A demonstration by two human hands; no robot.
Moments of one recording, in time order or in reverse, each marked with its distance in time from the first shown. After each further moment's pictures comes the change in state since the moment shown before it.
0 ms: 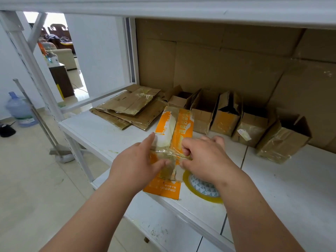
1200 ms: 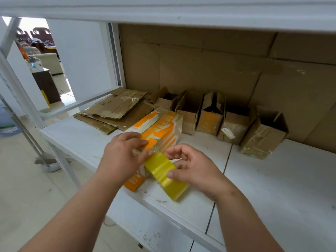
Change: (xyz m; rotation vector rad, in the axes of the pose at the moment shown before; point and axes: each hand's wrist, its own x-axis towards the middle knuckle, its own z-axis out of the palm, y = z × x) left_hand 0.032 -0.011 0.016 -0.184 0.171 0.163; right_hand -0.031 0.021 0.009 1.083 -0.173 0.131
